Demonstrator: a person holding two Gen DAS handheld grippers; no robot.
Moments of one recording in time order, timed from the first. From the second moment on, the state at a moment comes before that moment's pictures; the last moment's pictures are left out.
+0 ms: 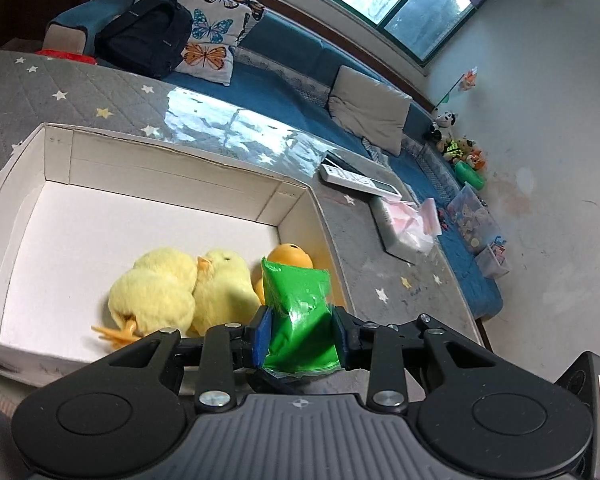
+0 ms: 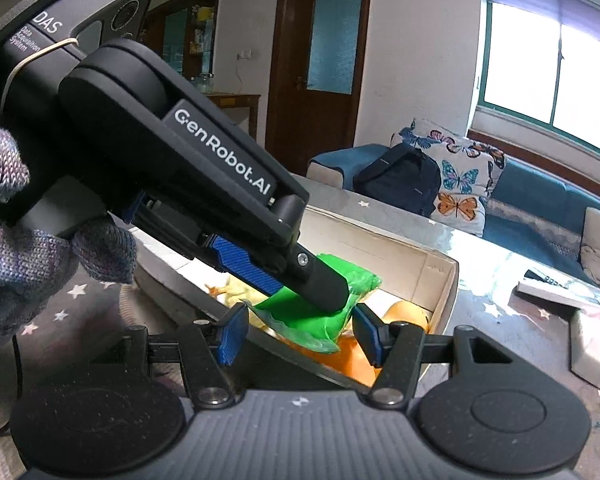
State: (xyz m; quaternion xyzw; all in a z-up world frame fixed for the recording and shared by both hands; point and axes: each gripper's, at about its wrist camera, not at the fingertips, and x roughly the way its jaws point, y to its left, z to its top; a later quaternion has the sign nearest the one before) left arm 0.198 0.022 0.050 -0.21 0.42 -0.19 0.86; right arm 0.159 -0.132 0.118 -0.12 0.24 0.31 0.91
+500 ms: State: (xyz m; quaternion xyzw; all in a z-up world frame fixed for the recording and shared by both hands) left arm 0.220 0.029 0.039 -0.21 0.43 -0.17 0.86; right arm 0.187 -0.133 0.104 -0.11 0.27 0.29 0.91
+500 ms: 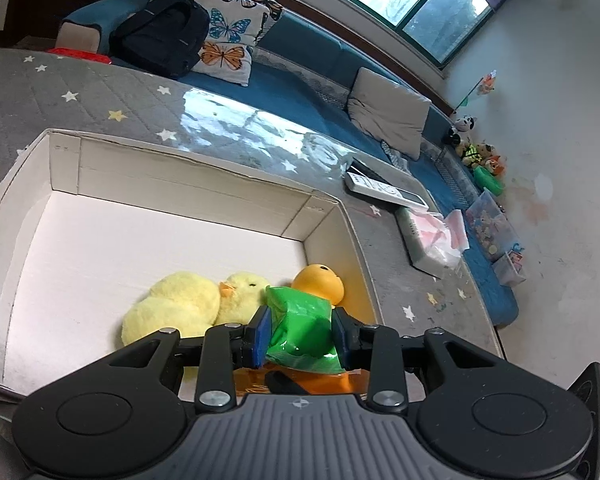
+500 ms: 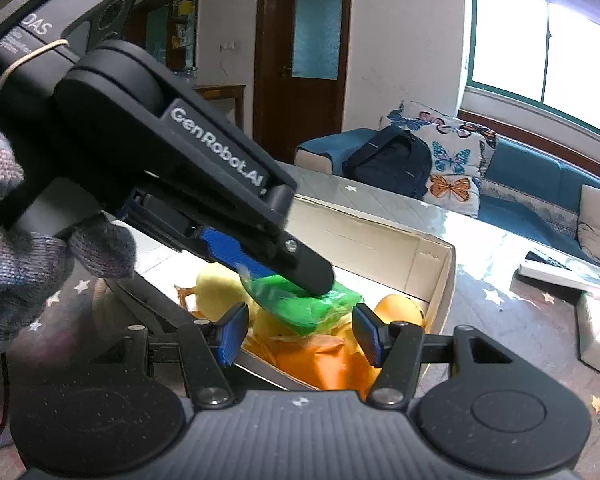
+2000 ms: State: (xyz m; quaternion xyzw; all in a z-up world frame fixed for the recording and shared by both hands) left arm 0.119 0.034 0.058 -0.12 0.37 -0.13 0.91; right arm 0.132 -0.150 0.118 -0.04 0.26 0.25 0.93
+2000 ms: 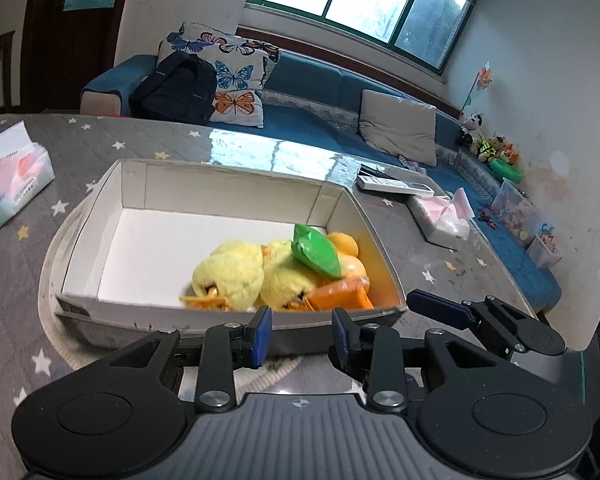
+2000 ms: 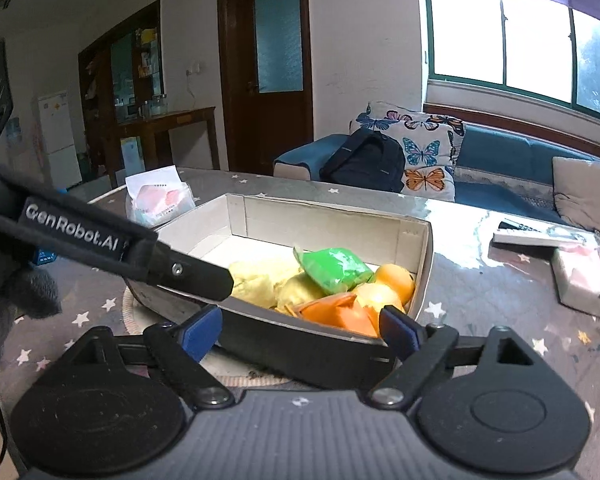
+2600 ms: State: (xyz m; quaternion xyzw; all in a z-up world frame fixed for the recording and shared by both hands) left arm 0.079 0.028 0.042 -0.09 0.38 -0.12 0.91; right arm 0.096 -0.151 0.097 -0.04 0.28 0.24 0.93
